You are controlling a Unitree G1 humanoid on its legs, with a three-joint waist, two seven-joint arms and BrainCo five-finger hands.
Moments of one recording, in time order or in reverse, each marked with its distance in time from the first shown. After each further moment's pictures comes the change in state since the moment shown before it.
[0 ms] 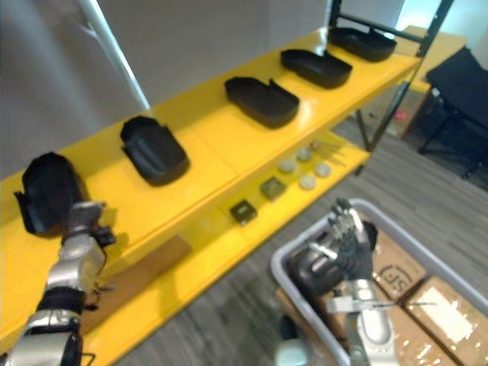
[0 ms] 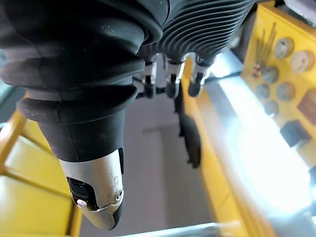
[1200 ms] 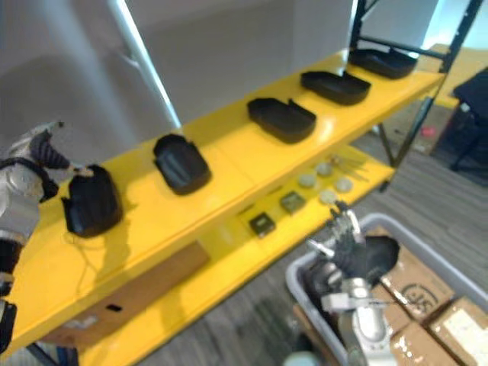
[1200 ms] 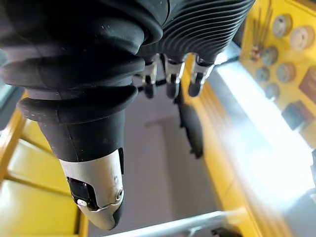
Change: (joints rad) left arm -0.472 0.522 -0.252 0.415 0.891 0.302 -0.408; right arm -0.016 -0.076 0.074 0.027 0.022 0.045 -0.107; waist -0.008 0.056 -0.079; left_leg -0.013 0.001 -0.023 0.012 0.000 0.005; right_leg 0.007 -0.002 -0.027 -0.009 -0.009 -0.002
